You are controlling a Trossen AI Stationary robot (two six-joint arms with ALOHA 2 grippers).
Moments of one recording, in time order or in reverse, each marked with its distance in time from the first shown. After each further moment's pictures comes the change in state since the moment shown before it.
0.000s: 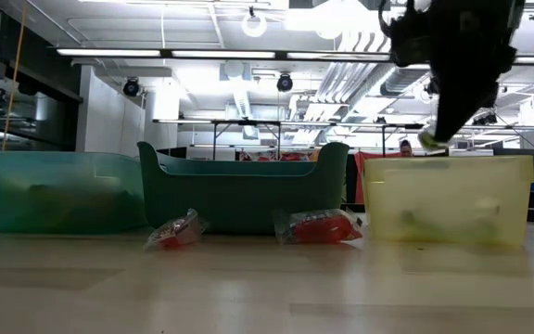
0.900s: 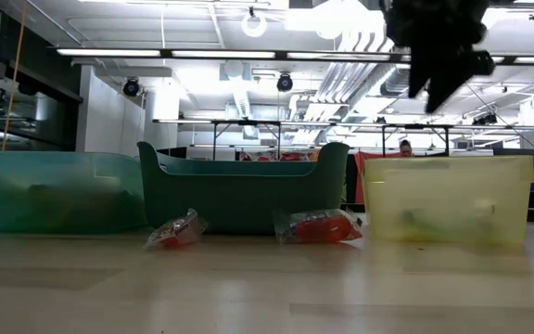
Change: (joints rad) left arm -0.001 -0.012 0.000 -0.006 0.005 0.061; right arm -0.145 -0.100 0.124 -0.229 0.063 0.123
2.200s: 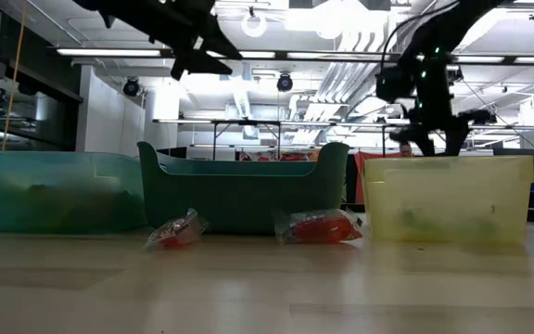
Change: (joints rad) left arm 0.941 -0.012 -0.512 0.740 0.806 0.196; right arm -1.084 0.181 -0.014 -0.027 0.215 -0.346
